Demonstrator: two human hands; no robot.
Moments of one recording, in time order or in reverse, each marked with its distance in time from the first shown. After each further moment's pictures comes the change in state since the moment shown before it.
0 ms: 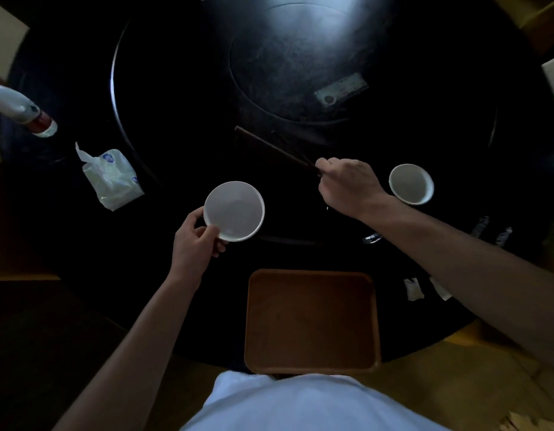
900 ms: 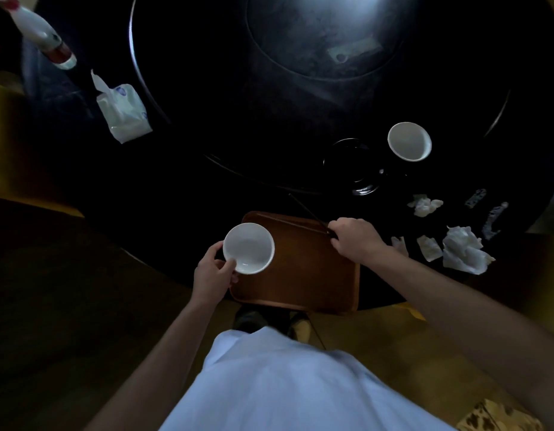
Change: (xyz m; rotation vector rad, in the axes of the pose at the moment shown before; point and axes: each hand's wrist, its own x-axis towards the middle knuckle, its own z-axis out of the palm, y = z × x) left_hand -0.158 -0.144 0.022 0.267 0.033 -0.128; right_hand -0.193 -0.011 0.077 0.120 -0.519 0.080
